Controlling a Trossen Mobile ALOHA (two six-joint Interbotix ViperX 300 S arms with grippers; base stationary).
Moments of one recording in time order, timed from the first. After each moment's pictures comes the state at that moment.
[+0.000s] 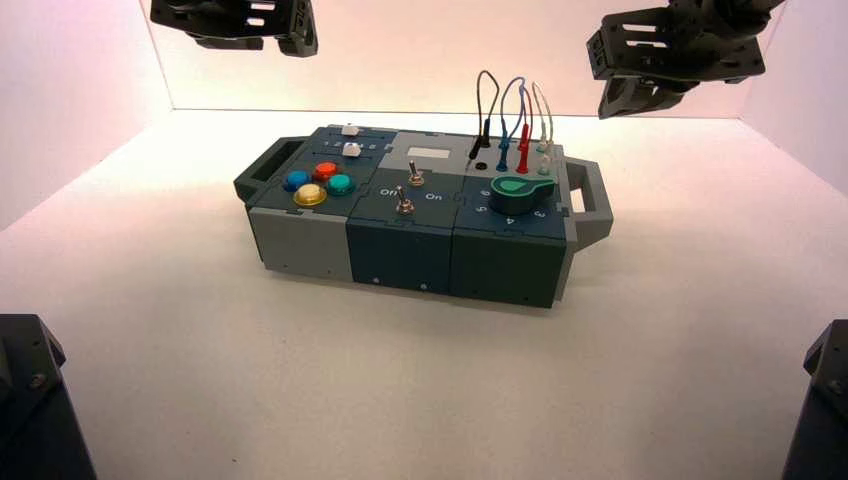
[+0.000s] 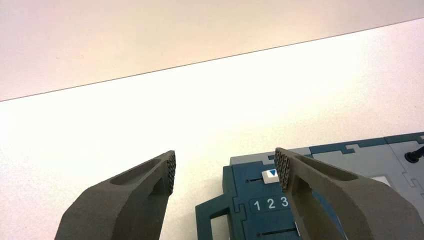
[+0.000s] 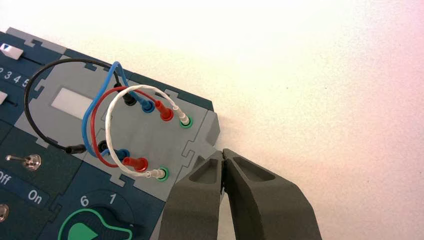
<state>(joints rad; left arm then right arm) -0.35 -0.10 0.91 -0.21 -0.25 0.21 0.29 -0.23 1.04 0.13 0.03 -0.02</state>
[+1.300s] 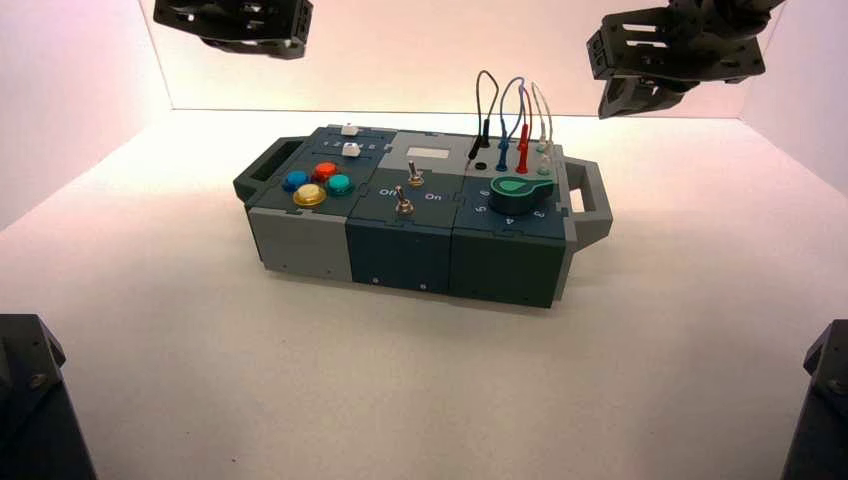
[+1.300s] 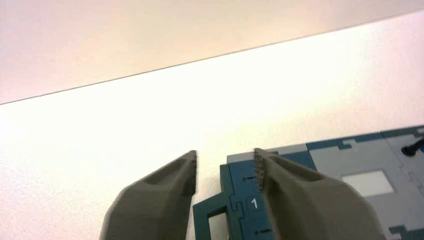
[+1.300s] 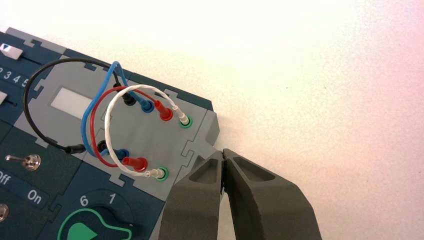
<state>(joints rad) -0.36 -0.10 0.91 -0.20 -0.23 0.22 0.29 -0.23 1.04 0.13 0.03 -0.02</state>
